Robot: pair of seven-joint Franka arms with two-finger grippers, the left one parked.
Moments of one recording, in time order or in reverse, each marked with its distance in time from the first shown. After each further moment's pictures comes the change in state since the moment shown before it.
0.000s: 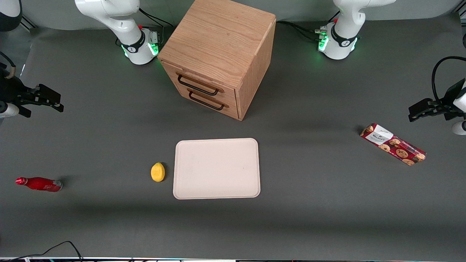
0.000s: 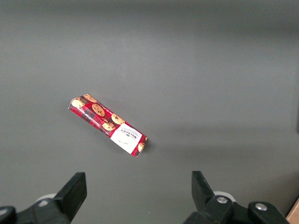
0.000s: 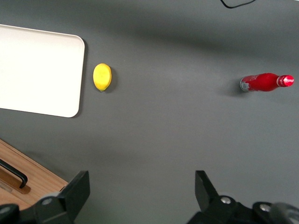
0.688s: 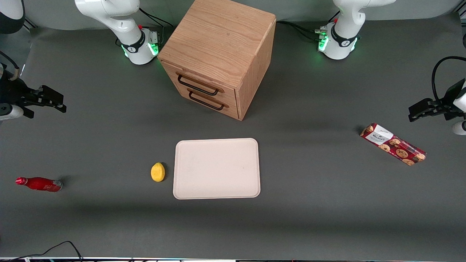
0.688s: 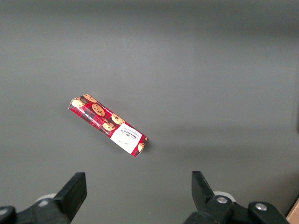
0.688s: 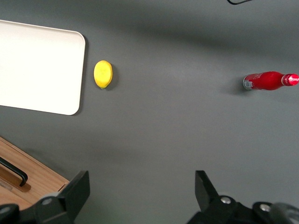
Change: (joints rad) arm 0.007 0.013 -0.001 -0.001 0.000 -0.007 0.000
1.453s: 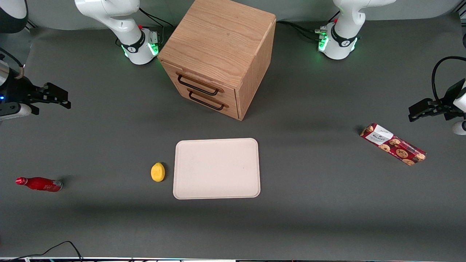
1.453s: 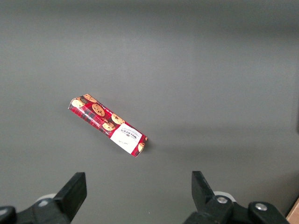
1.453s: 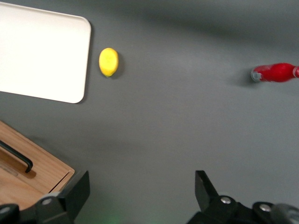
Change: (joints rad) arm 0.030 -0.003 0.008 0.002 0.003 -0.050 0.000
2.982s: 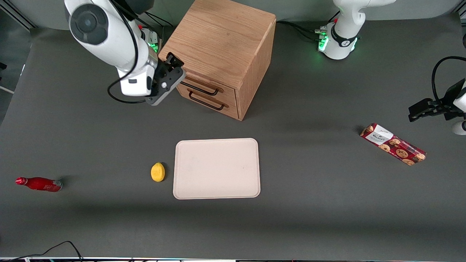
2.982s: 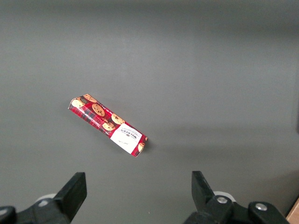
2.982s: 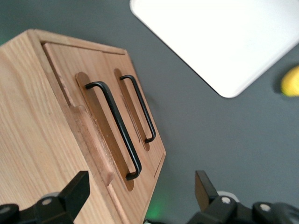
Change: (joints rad) arm 0.323 0.118 0.168 -0.033 0.211 -0.010 -0.111
